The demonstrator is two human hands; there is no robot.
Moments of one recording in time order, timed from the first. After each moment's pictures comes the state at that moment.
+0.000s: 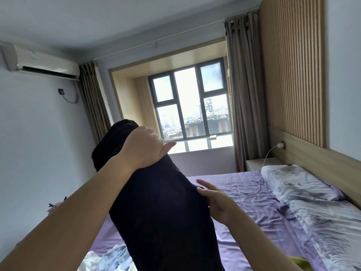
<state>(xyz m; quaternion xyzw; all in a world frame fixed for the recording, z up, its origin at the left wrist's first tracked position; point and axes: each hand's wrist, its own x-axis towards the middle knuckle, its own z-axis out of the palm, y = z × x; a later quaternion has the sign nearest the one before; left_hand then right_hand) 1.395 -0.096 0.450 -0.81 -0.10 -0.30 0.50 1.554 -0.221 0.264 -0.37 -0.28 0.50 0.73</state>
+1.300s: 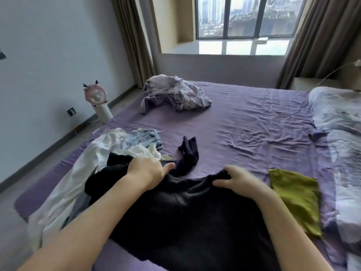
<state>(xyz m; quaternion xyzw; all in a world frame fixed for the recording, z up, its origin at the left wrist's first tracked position) 1.303 -0.093 0.103 -0.92 -0.36 0.11 0.13 1.529 -0.248 0.100 -0.76 -0.52 0.33 0.20</state>
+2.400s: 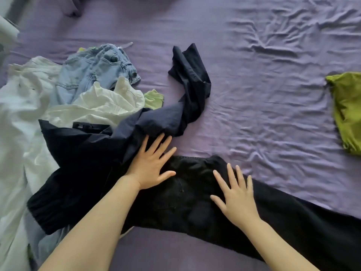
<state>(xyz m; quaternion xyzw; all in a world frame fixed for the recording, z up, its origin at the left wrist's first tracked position) 1.248 0.102 -0.245 -0.98 -0.11 0.16 0.06 1.388 -0.163 -0.270 -0.86 -0.45 0.25 -0.03</state>
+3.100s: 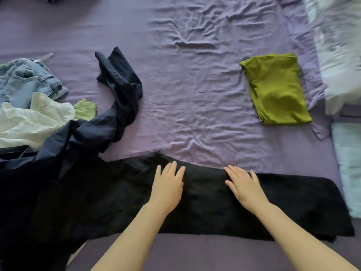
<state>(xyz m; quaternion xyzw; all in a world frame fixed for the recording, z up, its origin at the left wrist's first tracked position) 1.350 -0.099 -0.254 -0.96 -0.15 0.21 -0.15 1.489 -0.322 -0.263 -0.89 -0.31 0.32 -0.04</state>
